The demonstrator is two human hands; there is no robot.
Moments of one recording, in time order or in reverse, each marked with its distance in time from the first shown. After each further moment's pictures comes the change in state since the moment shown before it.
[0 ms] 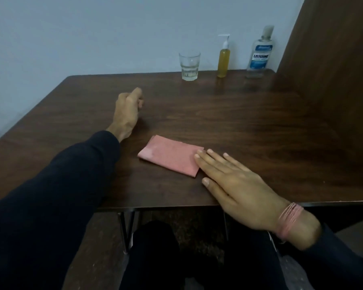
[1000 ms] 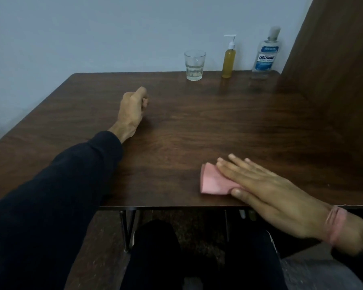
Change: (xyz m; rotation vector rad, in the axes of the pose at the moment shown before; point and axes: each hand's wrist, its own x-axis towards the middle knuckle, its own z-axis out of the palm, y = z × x) left_hand -0.002 -0.004 -0.004 -0.039 -0.032 0.016; right_hand -0.038 0.039 -0.022 0.107 -0.089 -0.076
